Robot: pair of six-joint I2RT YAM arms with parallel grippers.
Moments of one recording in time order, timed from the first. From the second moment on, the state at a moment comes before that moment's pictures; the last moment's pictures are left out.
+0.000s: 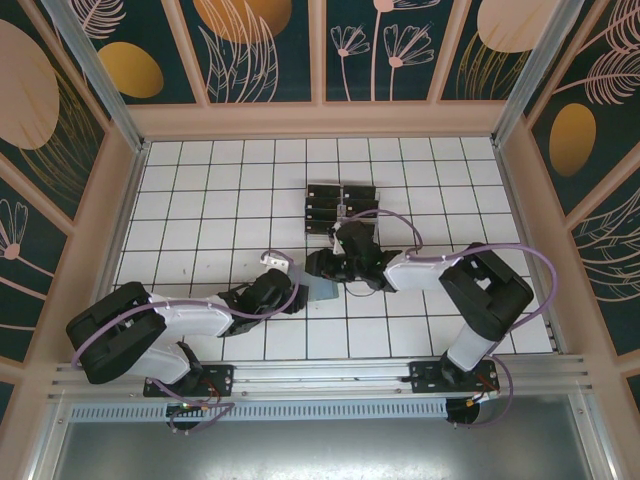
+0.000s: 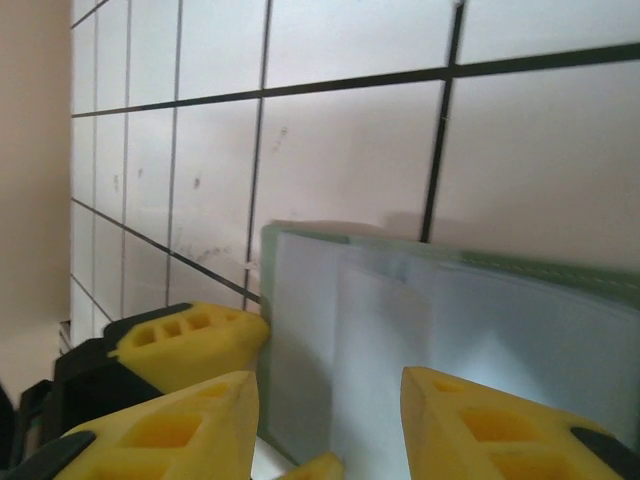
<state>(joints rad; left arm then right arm) -0.93 1.41 0.39 0.22 -0.26 -0.62 0.79 1.66 0.73 0.22 -0.34 0.90</state>
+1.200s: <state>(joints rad) -0.93 0.93 0.37 -0.12 -0.53 -0.82 0.91 1.90 0.97 0.24 -0.34 0.92</state>
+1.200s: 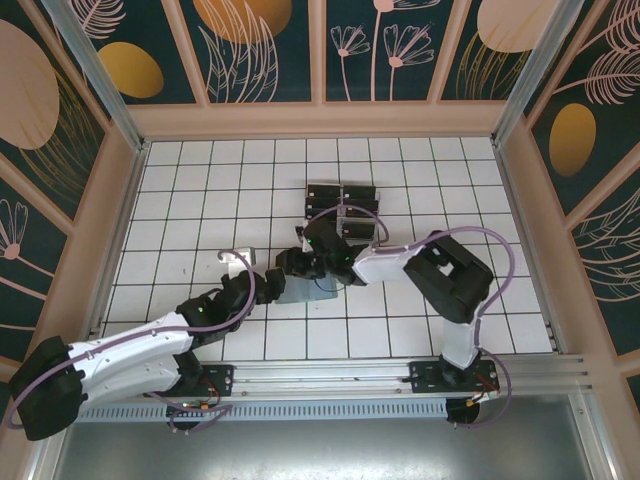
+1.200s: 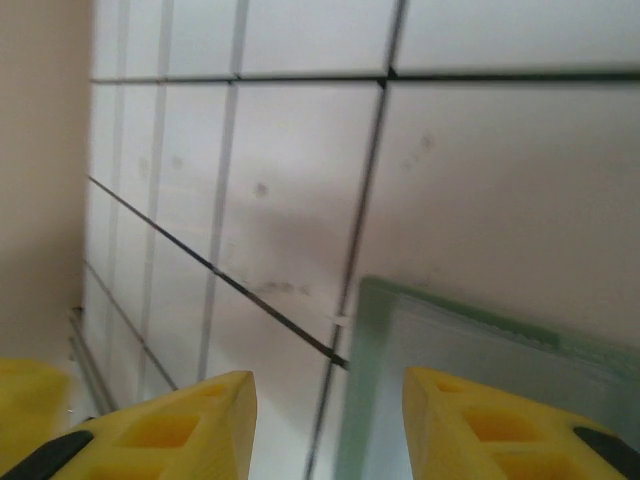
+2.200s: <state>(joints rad) -0.77 1.24 0.60 -0.09 -0.48 -0.76 0.55 1.54 1.06 -0.21 -0.17 0.46</state>
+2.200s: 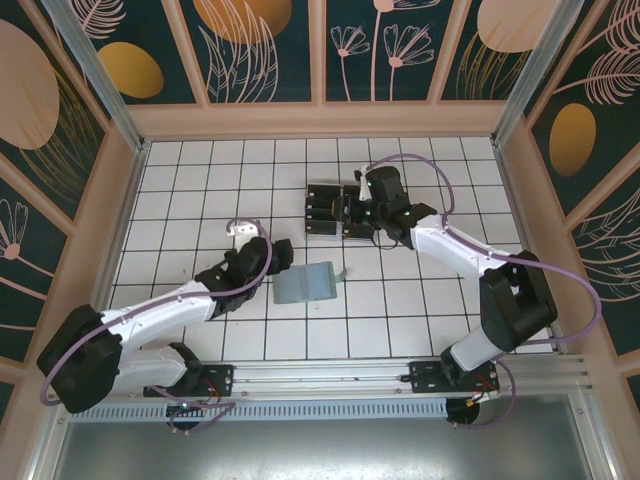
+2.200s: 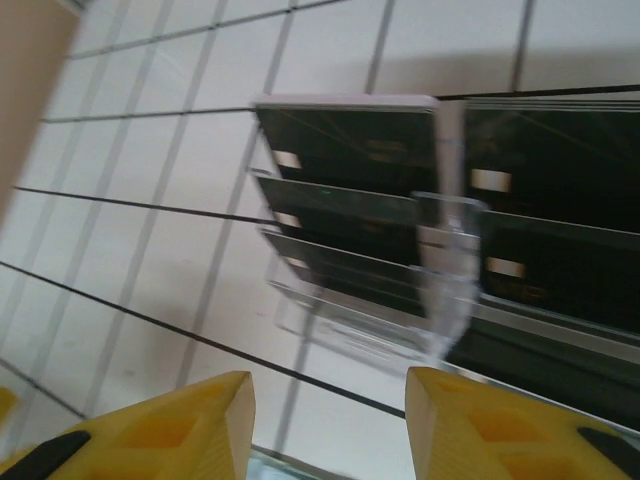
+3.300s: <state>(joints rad) -0.43 1.39 0.65 -0.01 0.00 -0.78 0.75 1.98 1.48 -0.48 0.16 -0.01</state>
